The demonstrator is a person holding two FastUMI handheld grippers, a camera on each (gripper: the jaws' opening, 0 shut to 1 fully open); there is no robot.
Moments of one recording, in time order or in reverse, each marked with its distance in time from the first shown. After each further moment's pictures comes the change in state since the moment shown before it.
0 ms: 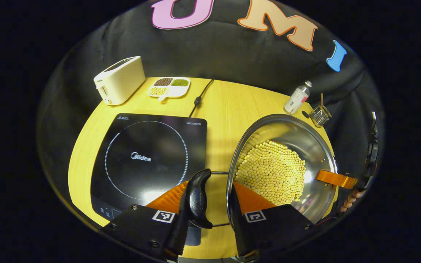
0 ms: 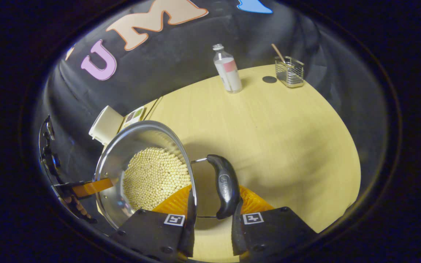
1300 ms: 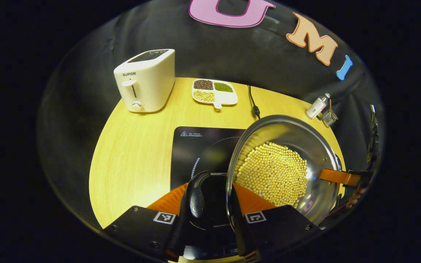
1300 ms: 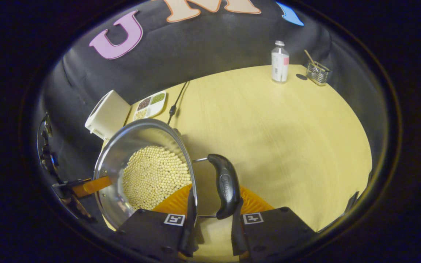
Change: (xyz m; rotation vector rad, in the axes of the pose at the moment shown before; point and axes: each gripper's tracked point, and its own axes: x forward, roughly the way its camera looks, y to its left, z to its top) left arm 0.020 0.209 0.043 0.062 0.027 -0.086; right arm 0.055 0.205 -0.052 0.014 0.032 -0.136
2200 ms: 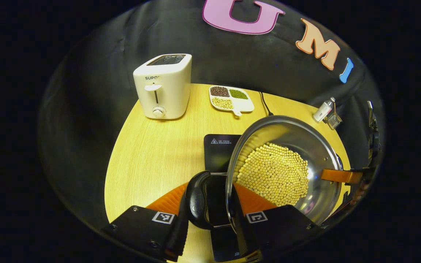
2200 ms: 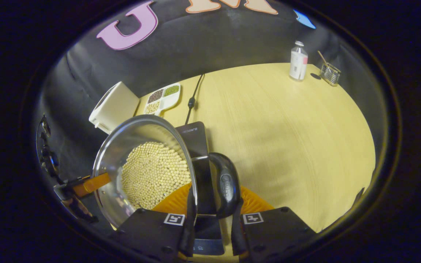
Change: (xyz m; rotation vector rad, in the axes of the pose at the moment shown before) left arm -0.010 0.050 0.011 0.016 -0.040 0.019; right arm 0.010 0.051 -0.011 -0.007 0.036 0.017
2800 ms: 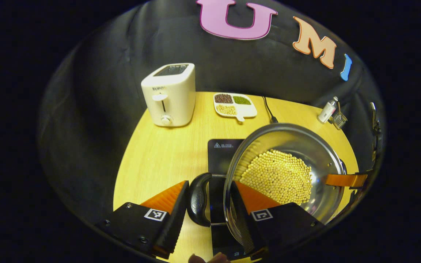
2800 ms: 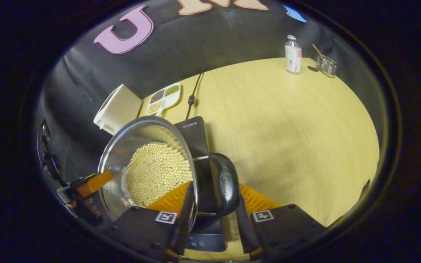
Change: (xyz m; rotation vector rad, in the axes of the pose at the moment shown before) left arm -0.020 0.001 0.017 0.050 -0.105 0.101; right arm -0.016 -0.001 -0.014 0.022 0.002 0.054
